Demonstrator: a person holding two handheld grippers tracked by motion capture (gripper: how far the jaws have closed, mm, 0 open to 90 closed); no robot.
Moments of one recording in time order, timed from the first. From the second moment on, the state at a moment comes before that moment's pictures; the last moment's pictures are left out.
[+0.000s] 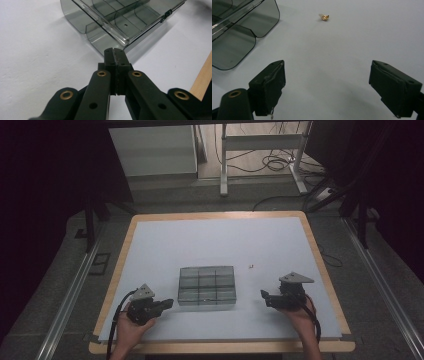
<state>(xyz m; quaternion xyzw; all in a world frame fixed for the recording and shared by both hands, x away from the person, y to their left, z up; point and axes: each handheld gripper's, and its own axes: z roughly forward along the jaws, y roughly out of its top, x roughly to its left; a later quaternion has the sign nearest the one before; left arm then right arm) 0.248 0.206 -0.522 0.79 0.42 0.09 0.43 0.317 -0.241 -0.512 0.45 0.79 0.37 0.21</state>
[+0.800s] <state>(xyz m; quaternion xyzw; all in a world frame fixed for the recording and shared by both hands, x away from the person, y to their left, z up) 0.248 0.193 -0.522 0.80 0.41 0.08 0.43 0.318 -0.240 -0.516 0.45 0.79 0.36 0.21</state>
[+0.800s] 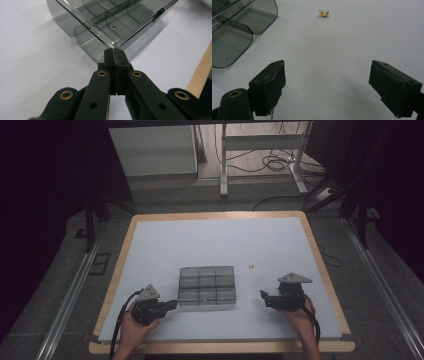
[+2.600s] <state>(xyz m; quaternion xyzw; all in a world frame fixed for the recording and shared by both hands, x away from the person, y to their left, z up) 0.260 0.188 -0.501 0.76 0.42 0.12 0.48 0.321 -0.240 -0.520 0.46 0.79 0.35 0.21</state>
